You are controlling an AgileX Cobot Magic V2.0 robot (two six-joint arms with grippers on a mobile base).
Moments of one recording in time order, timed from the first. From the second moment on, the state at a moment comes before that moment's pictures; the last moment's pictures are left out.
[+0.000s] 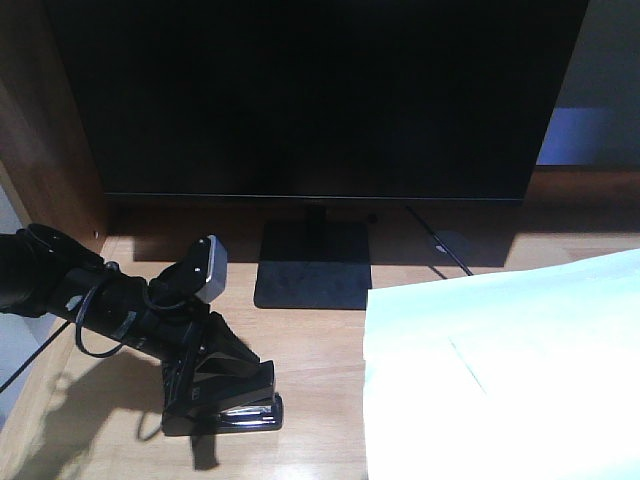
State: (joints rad) left arm -0.20 1.85 -0.96 -1.15 0.99 1.94; right arm 0.12 0.18 -0.08 -0.40 -1.09 1.62
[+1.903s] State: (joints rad) left arm -0.20 1.85 -0.96 -1.15 0.99 1.94; right arm 0.12 0.18 -0.09 -0.33 -0.97 1.62
